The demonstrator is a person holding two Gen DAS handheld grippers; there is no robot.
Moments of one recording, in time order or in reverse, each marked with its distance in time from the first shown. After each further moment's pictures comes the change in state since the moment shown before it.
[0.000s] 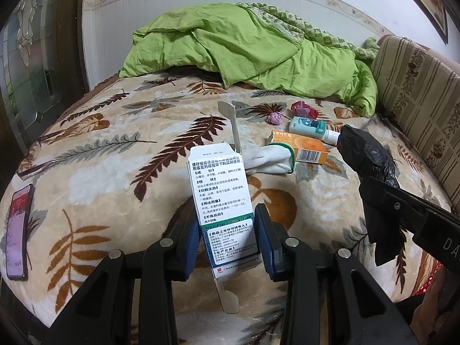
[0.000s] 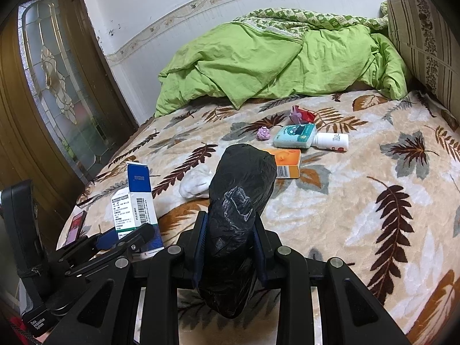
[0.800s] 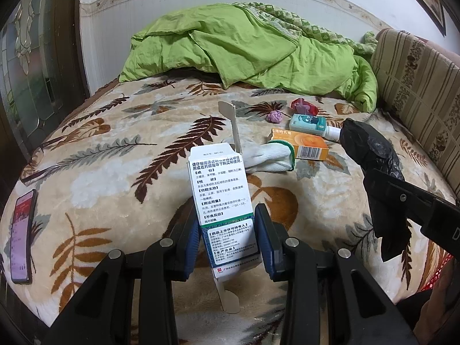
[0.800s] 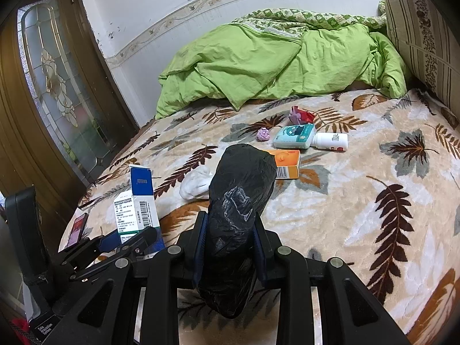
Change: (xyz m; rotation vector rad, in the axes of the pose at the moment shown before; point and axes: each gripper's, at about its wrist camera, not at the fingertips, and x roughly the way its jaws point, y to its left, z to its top) left arm 0.001 -0.002 -0.001 0.025 0.000 0.010; right arm -0.002 -0.001 0.001 0.015 -0.008 0.004
